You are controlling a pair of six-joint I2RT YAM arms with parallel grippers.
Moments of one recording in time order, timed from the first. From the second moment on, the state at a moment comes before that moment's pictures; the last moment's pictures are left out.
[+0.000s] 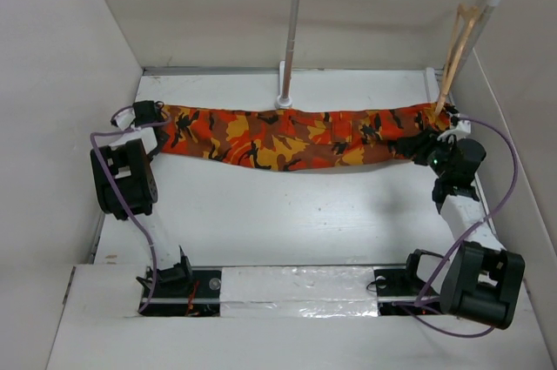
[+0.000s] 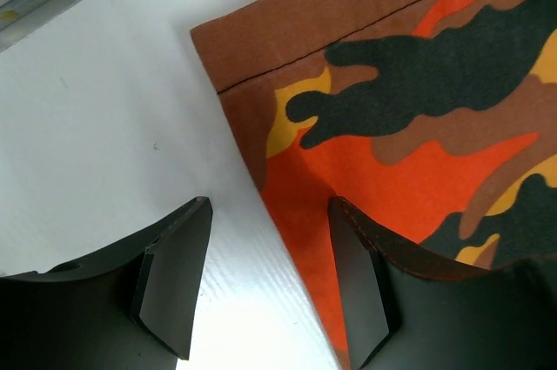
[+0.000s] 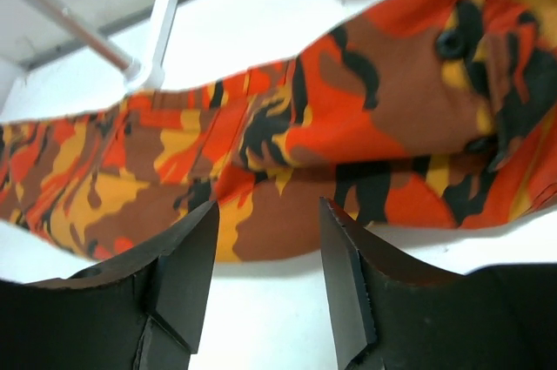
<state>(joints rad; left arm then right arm) 0.23 1.87 1.15 -0.26 -0.39 -0.72 -0.30 1.08 0.50 0.37 -0.54 0.39</state>
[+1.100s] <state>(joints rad) 0.22 1.80 1.13 -0.21 -0.37 -0.69 -0.20 1.62 0.42 0.71 -0.45 0.54</state>
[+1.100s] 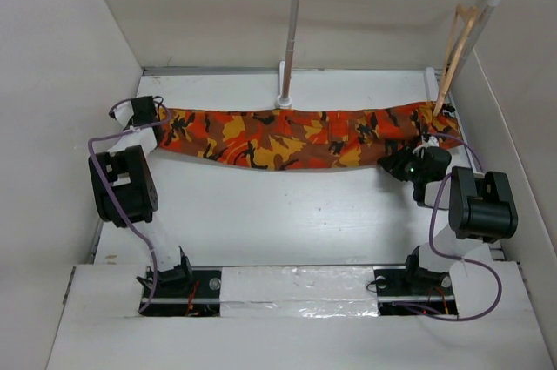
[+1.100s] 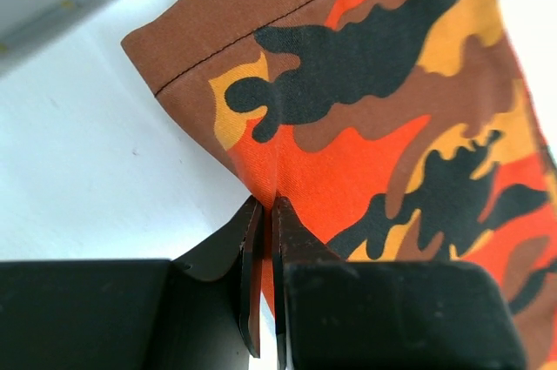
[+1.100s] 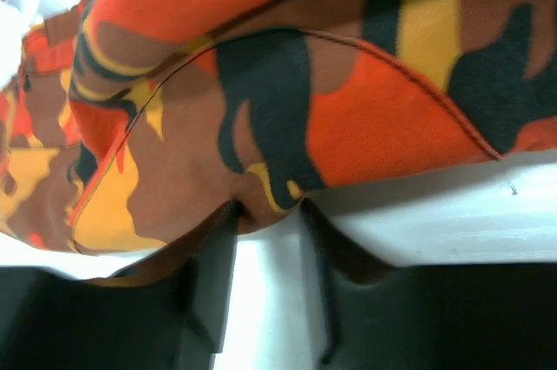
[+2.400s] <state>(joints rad) 0.24 1.35 0.88 -0.35 -0.66 -0.63 -0.44 0.56 0.33 -0.26 -0.63 0.15</state>
